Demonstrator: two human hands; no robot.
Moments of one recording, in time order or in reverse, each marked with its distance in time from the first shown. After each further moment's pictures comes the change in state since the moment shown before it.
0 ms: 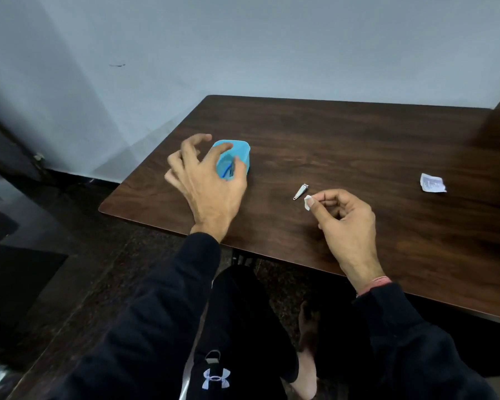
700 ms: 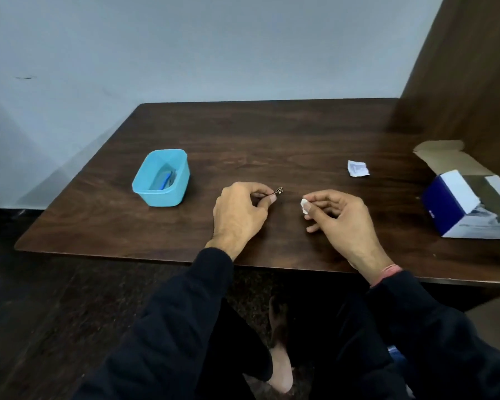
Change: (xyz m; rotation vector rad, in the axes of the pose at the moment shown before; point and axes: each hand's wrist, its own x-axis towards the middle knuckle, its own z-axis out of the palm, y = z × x) left_hand -0.068 0.093 0.050 -0.218 -0.841 -0.013; right_hand 0.009 0.021 -0.097 -0.054 -0.007 0.058
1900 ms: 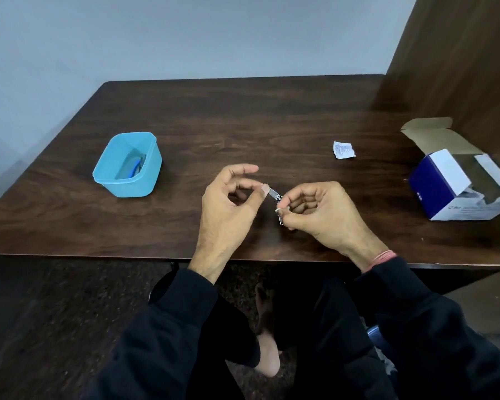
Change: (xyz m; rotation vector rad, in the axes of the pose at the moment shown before) left_hand -0.032 -0.001 0.020 -0.636 0.027 0.069; right_hand -0.002 -0.005 -0.008 -0.039 -0.259 0.004
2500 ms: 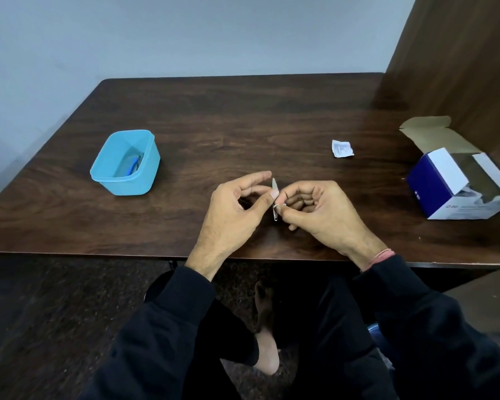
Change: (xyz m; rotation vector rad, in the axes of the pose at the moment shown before) left_hand 0.002 -0.001 -0.002 0.175 -0.202 -0.010; right_hand 0.000 0.003 -0.003 0.020 -0.063 -0.067
